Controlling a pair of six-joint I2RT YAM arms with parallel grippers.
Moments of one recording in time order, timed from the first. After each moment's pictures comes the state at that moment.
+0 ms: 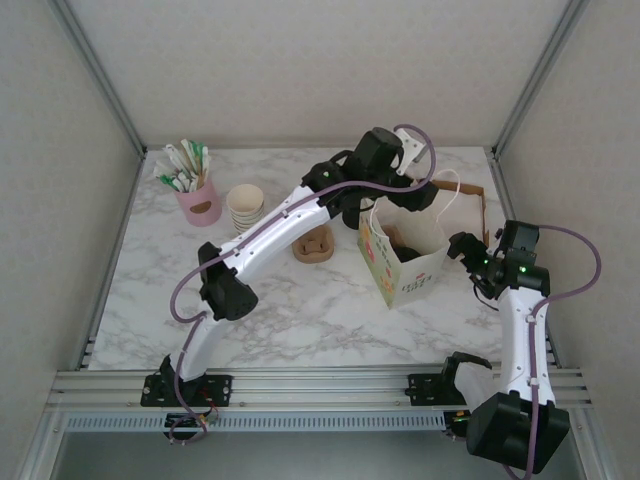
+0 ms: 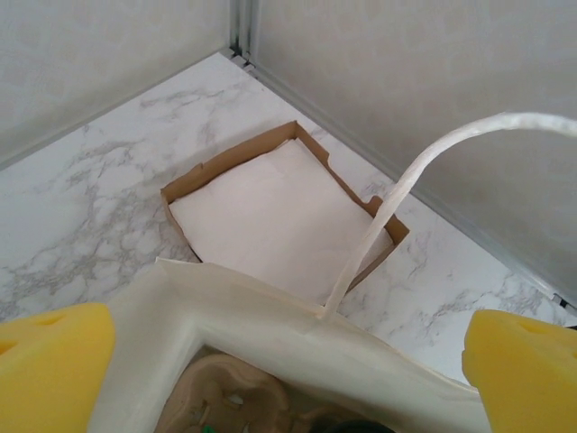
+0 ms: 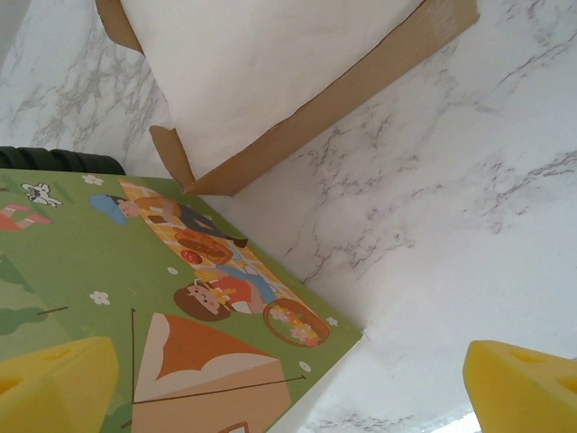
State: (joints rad) left arm -0.89 2.23 2.50 -0.75 0.04 -0.18; right arm -0.25 0.94 0.84 -0.87 -0.28 0.54
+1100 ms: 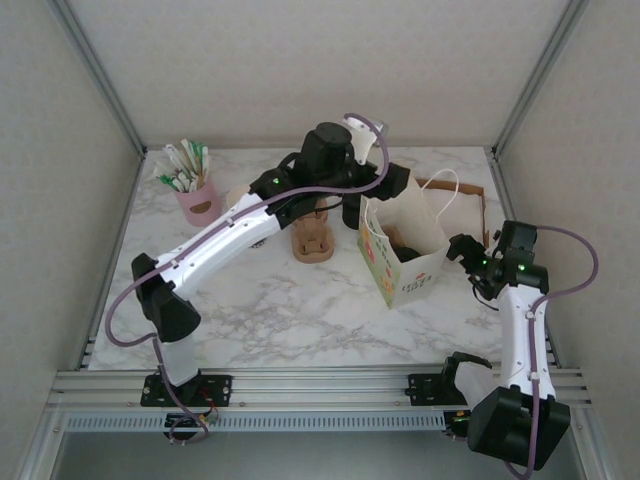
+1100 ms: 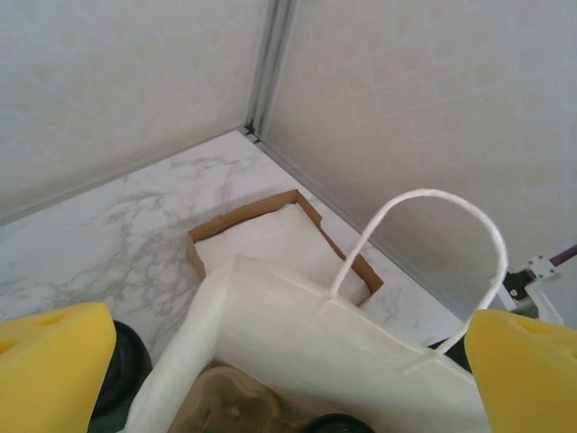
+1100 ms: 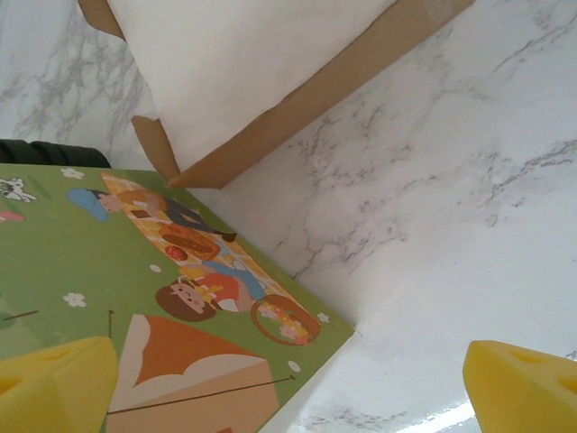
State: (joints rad) left arm -0.82 1.81 1.95 -0.44 0.05 -0.27; right arm -0.25 0.96 0.83 -0.87 -0.28 0.53
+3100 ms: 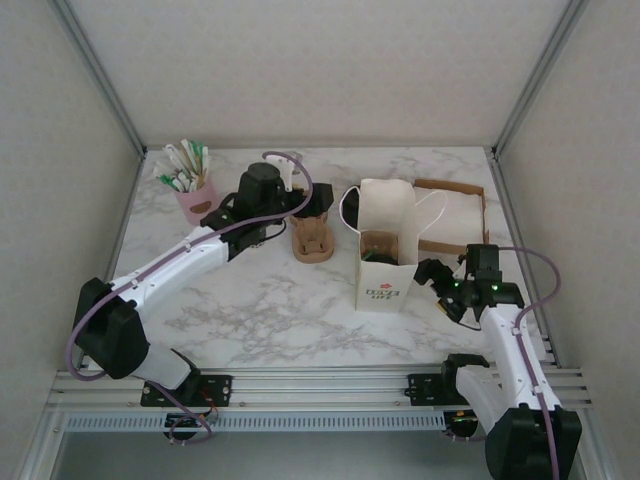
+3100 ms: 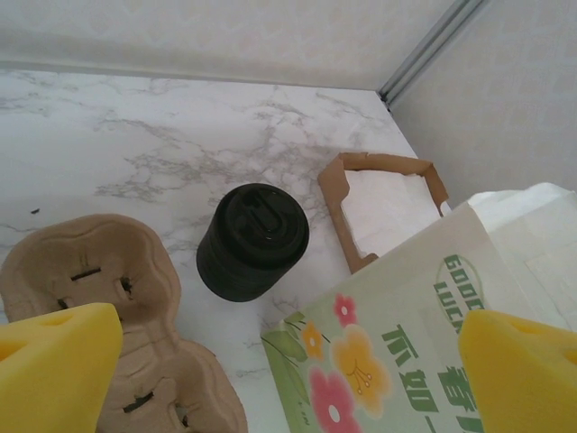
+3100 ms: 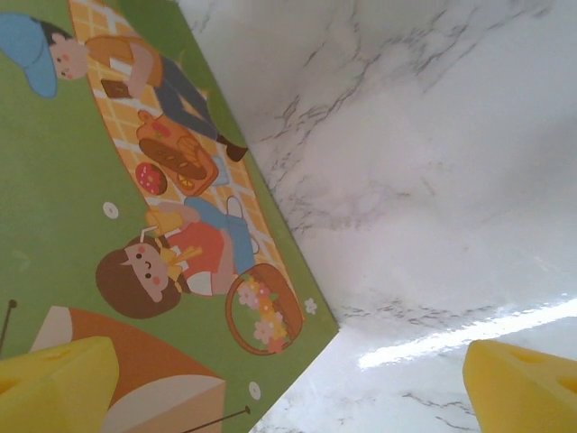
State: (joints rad) left arm -0.57 1.48 1.21 -0.12 0.07 -0.49; right arm -0.03 0.86 0.62 -0.83 -0.37 0.69
